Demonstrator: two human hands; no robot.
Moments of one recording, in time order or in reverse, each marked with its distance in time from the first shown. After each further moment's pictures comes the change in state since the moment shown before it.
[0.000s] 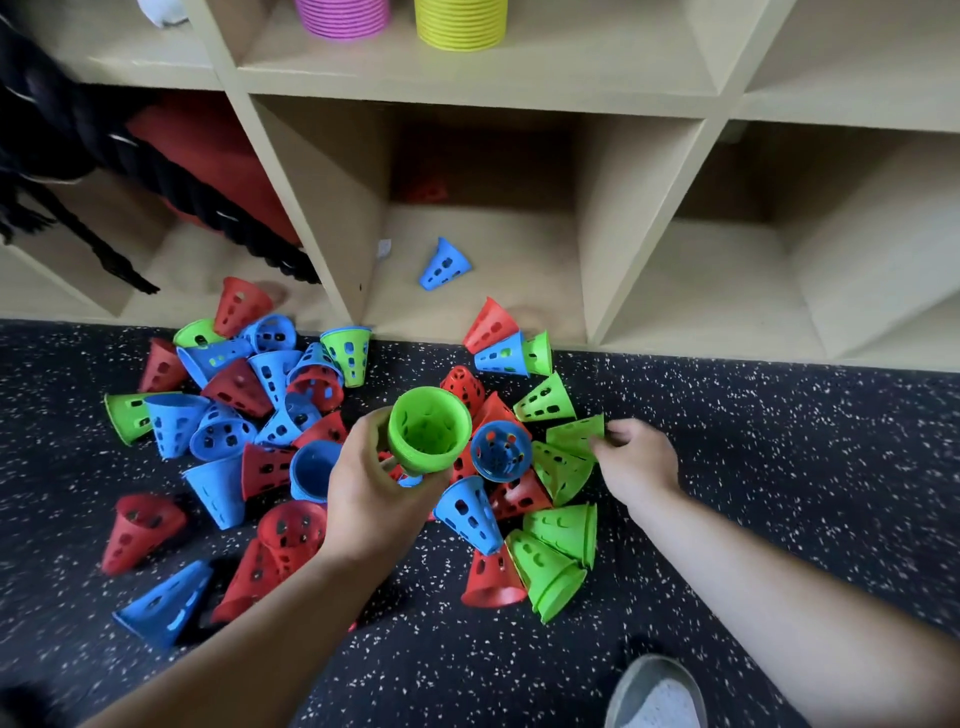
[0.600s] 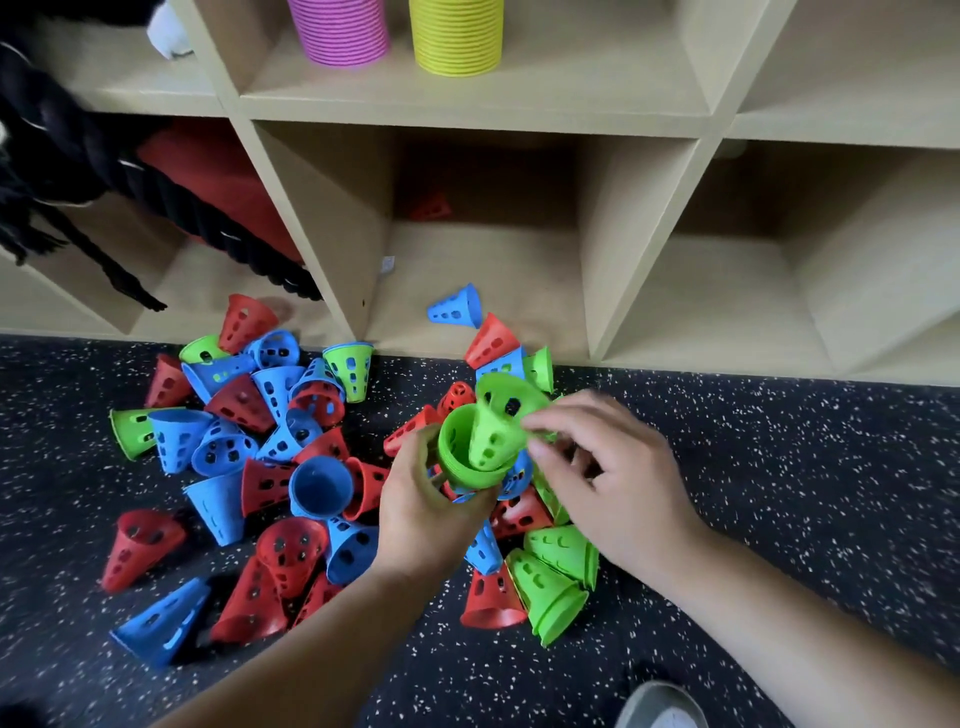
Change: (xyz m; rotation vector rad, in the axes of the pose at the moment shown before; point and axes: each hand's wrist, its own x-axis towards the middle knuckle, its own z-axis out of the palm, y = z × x) left_hand -0.007 0.020 0.038 -0.068 -0.025 0.034; right_hand -0.083 -0.066 -0.056 0.207 -0.016 -1.058
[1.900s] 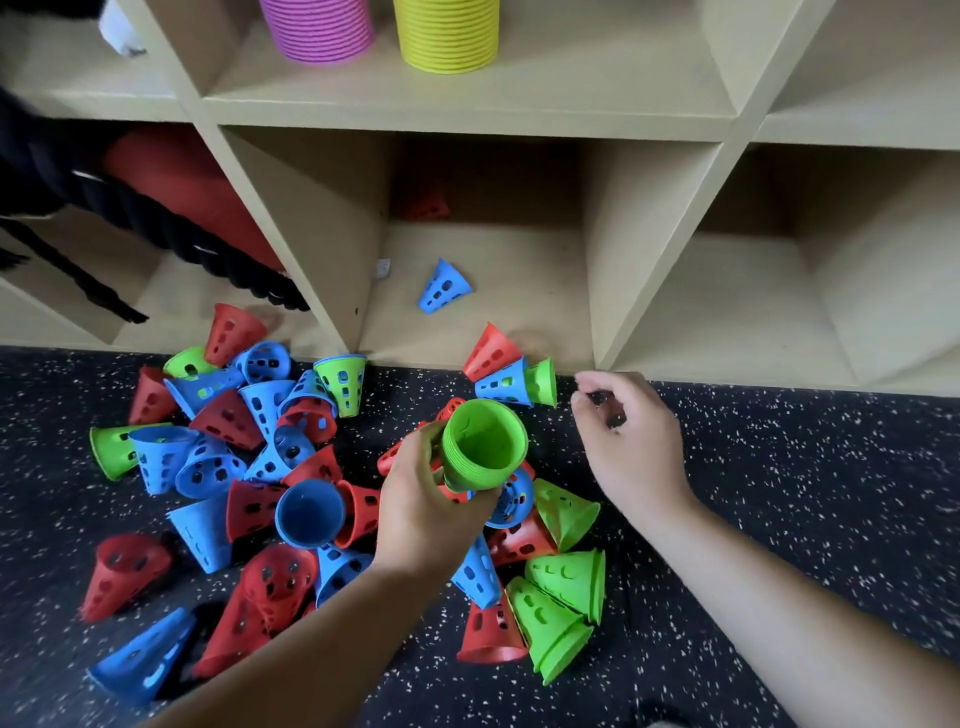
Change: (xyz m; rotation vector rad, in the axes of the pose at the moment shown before) left_hand 0.036 -0.008 0.012 0.055 -0.049 -0.045; right_hand 0.036 0.084 0.024 0.003 0.207 0.432
